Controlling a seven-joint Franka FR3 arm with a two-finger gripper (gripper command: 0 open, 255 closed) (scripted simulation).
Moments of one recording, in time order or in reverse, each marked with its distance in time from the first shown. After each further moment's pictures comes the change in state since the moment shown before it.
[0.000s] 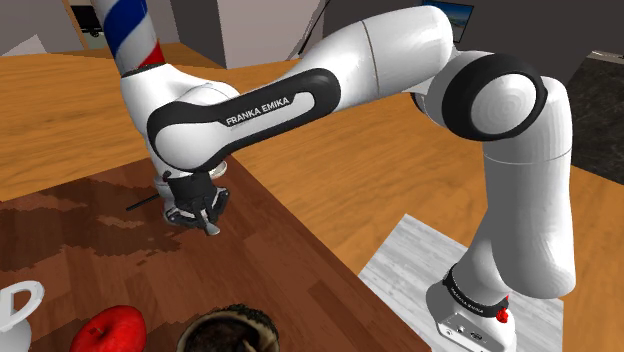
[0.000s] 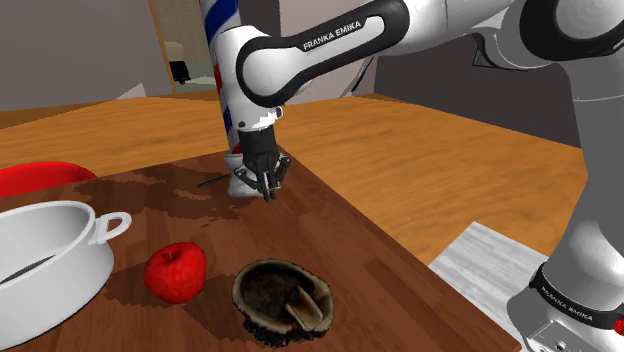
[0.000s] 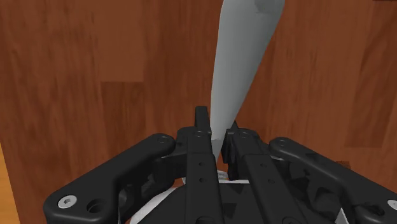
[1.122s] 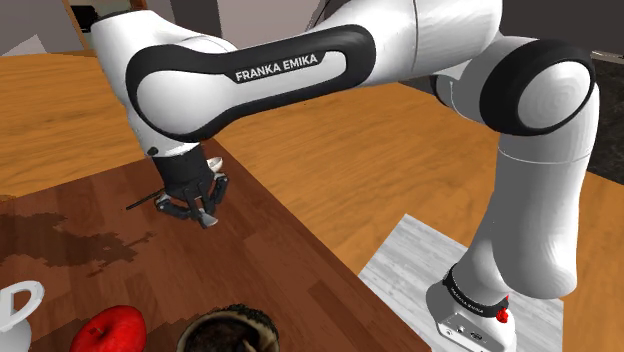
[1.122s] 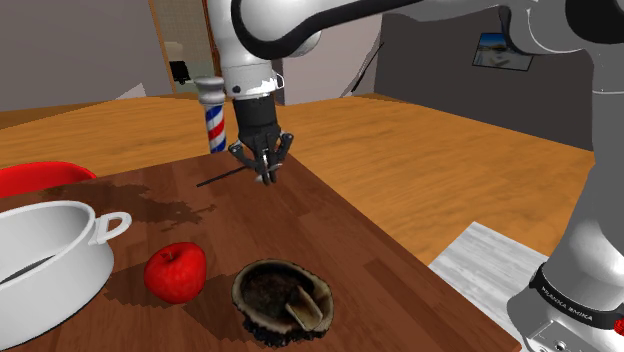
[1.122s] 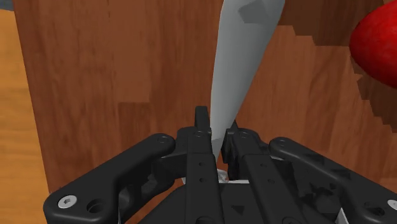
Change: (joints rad) arm 0.017 -0.111 0.033 0.021 0.043 -0.123 0.040
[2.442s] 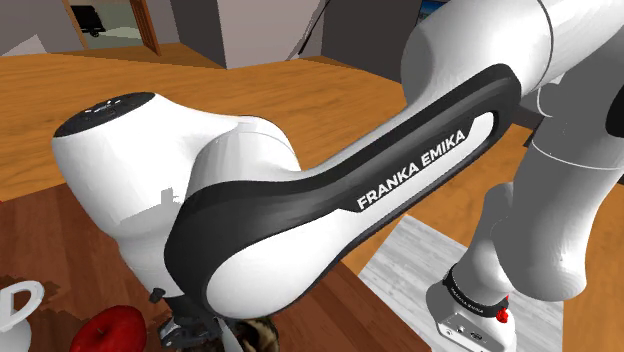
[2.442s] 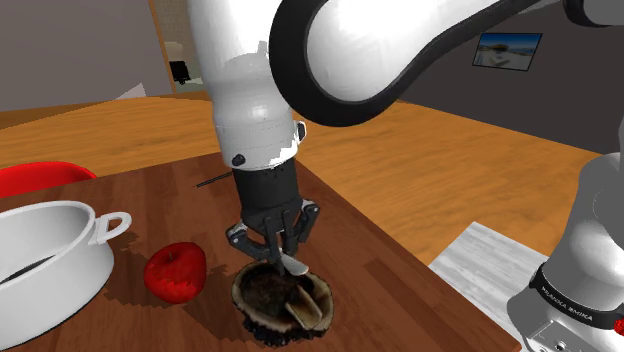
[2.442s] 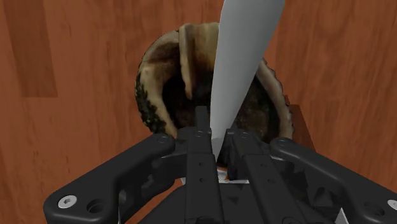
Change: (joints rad) arm 0.130 -0.217 0.130 -0.382 0.108 0.204 0.251
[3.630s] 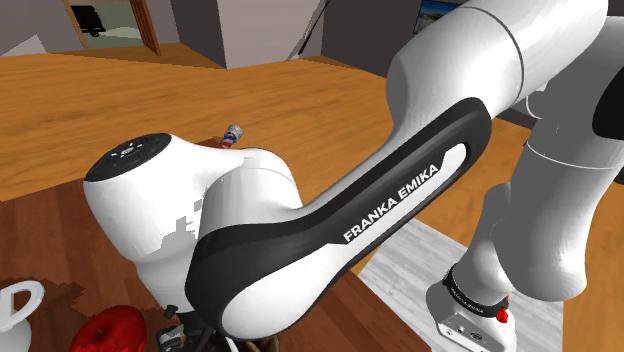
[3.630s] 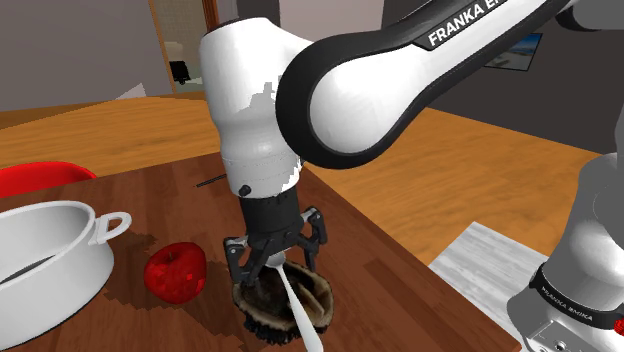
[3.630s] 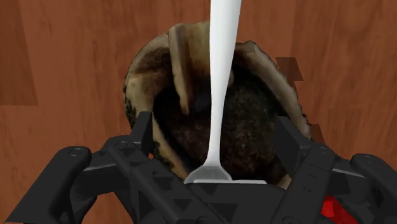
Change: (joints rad) arm 0.004 0.032 -0.004 -0.063 -0.018 0.091 0.003
